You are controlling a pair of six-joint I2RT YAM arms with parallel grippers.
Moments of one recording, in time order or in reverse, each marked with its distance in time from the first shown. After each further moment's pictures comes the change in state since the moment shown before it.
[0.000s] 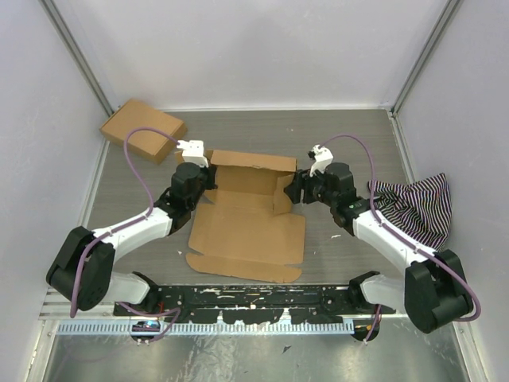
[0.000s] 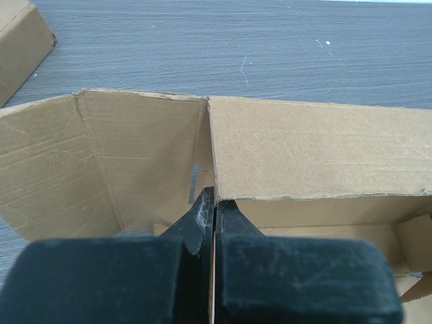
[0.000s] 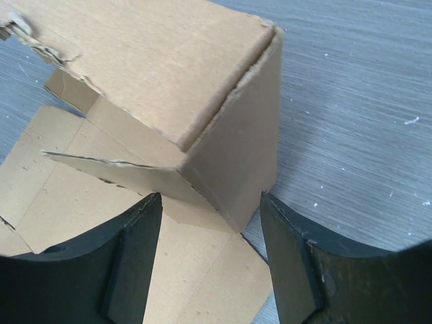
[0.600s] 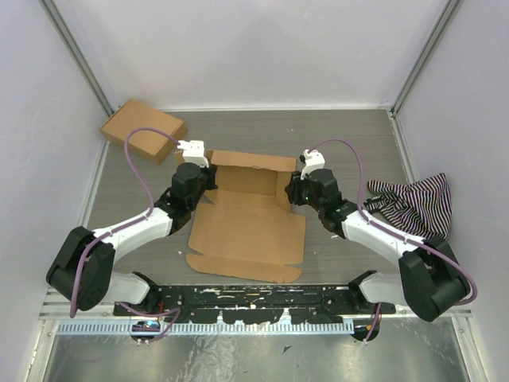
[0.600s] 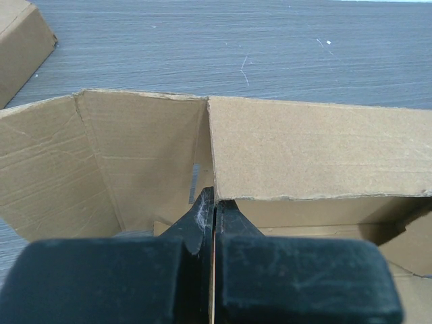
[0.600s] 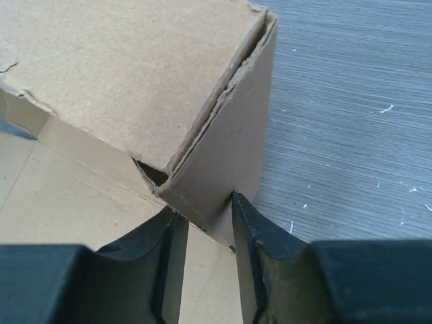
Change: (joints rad) left arm -0.006 0.000 0.000 0.000 -0.002 0.005; right arm 0.129 0.080 -0.018 0.098 0.250 0.040
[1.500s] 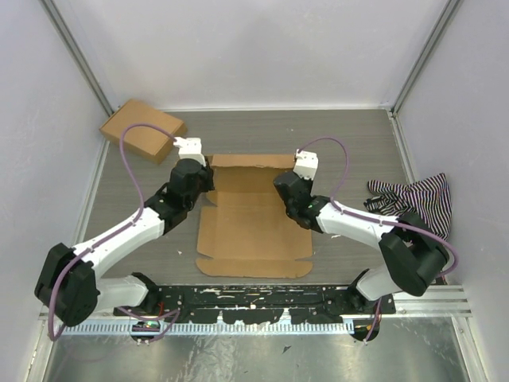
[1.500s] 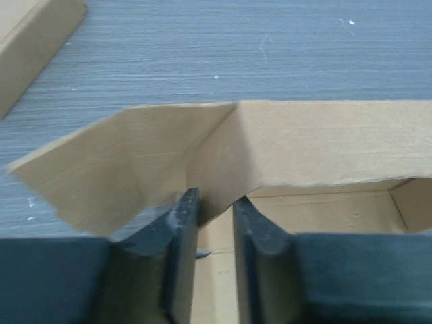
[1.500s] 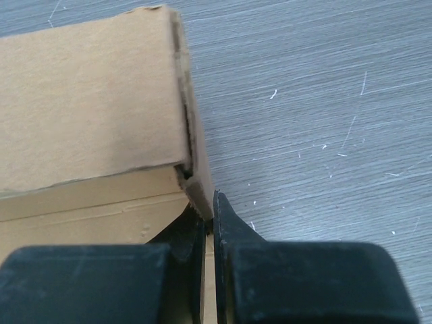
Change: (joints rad) left arm -0.036 -0.109 0.102 -0.342 -0.080 -0.060; right arm 0.228 0.196 0.167 -0.164 0.777 0.291
